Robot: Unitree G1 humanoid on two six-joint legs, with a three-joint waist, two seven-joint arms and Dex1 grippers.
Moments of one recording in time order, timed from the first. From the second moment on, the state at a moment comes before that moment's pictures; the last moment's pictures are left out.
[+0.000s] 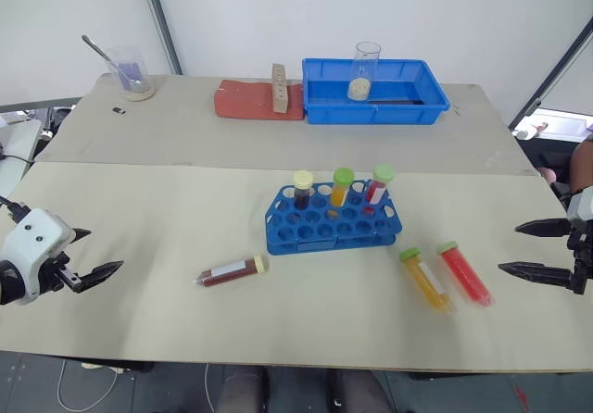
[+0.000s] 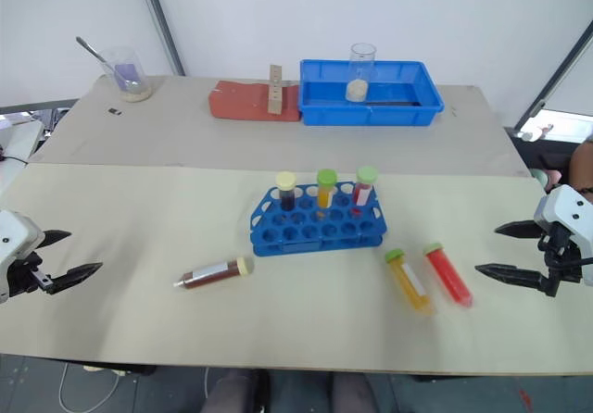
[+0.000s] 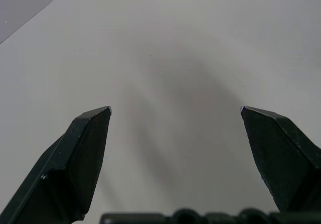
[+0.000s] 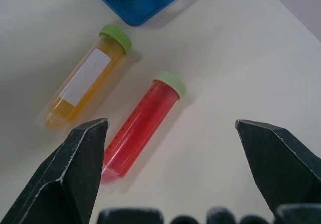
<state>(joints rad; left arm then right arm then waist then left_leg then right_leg) 0.19 1.02 0.55 -0.09 -0.28 0.37 -0.98 0.01 -1.22 -0.41 0.09 0.40 0.31 1.31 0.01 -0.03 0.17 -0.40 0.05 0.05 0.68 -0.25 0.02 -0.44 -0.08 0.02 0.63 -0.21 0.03</state>
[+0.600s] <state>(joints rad) 0.16 1.02 0.53 -0.07 -0.29 0.37 -1.03 0.02 -1.22 -0.41 0.15 0.39 0.26 1.33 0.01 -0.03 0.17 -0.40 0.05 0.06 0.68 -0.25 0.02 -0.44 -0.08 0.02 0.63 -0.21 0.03</state>
